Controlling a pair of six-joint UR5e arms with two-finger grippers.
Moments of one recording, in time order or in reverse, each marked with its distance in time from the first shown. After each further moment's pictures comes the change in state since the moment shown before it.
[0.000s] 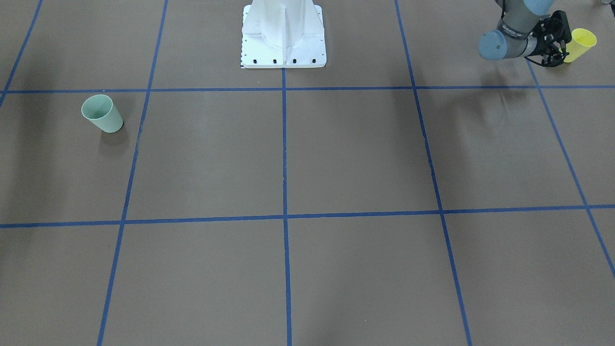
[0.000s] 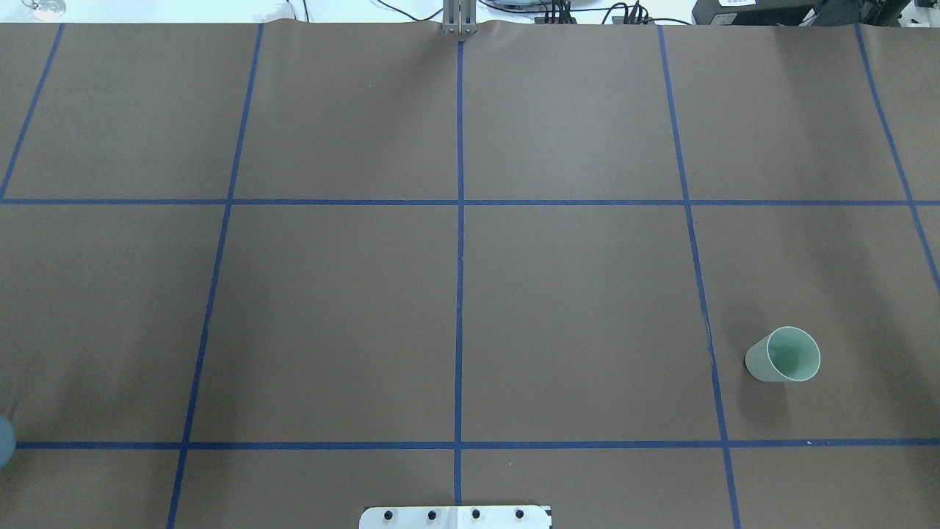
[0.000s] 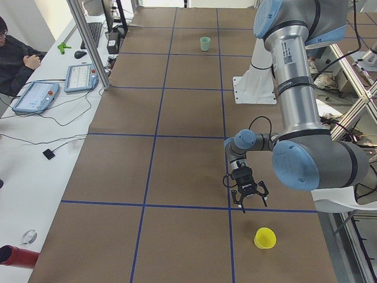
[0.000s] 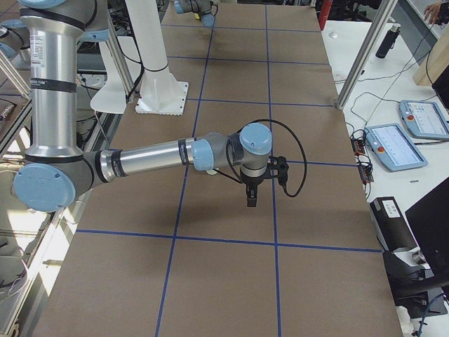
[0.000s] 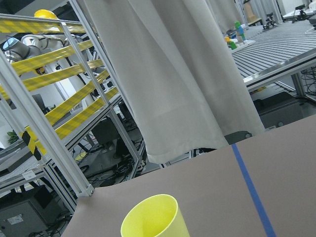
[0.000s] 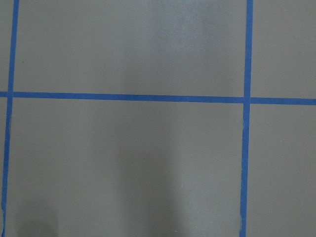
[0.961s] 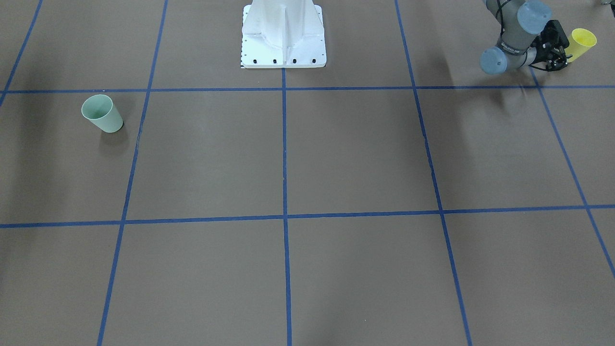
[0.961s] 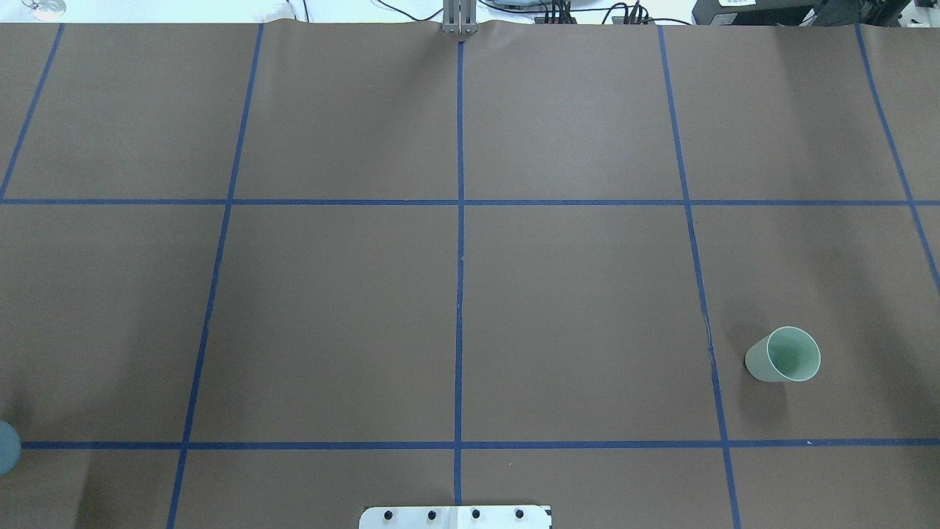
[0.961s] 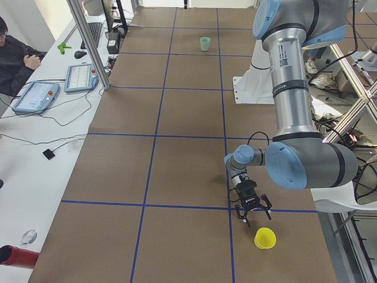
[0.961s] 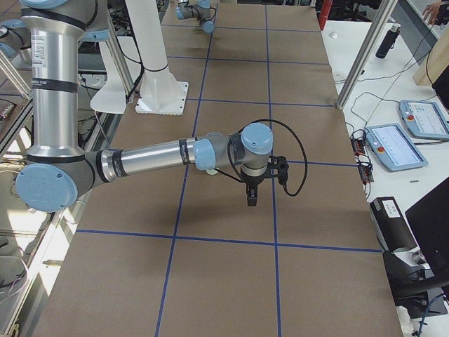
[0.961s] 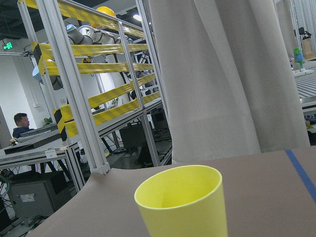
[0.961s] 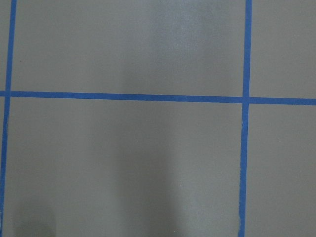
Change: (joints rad) left arm 0.020 -0.047 0.195 -0.057 -0.040 -0.116; right arm -0.020 0.005 -0.005 -0.003 -0.001 0.001
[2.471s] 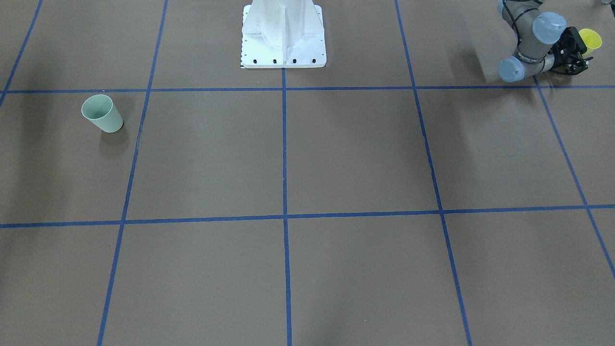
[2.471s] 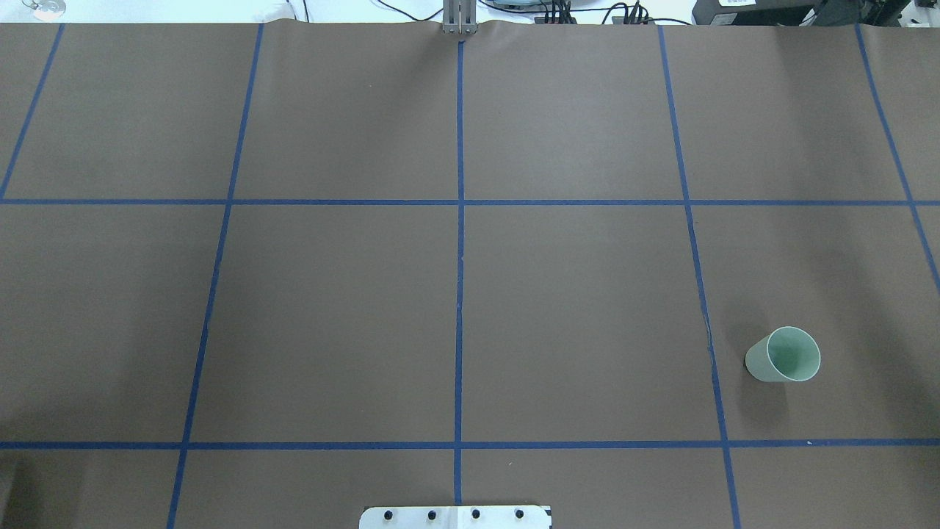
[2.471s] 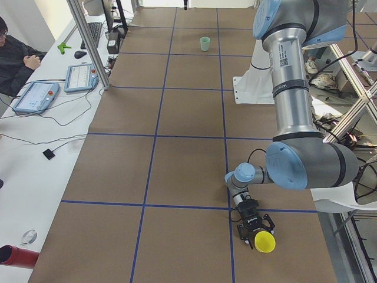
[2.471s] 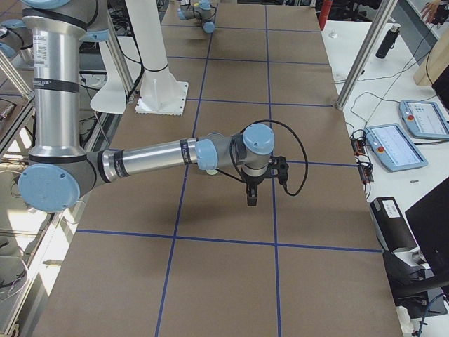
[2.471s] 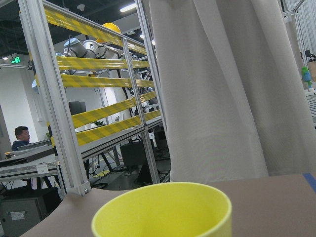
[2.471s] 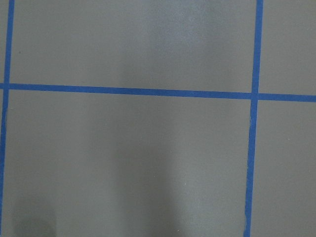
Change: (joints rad) left arm -0.001 0.005 0.188 -0.116 0.011 -0.003; right arm -0.013 0.006 -0.006 -0.003 -0.002 0.000
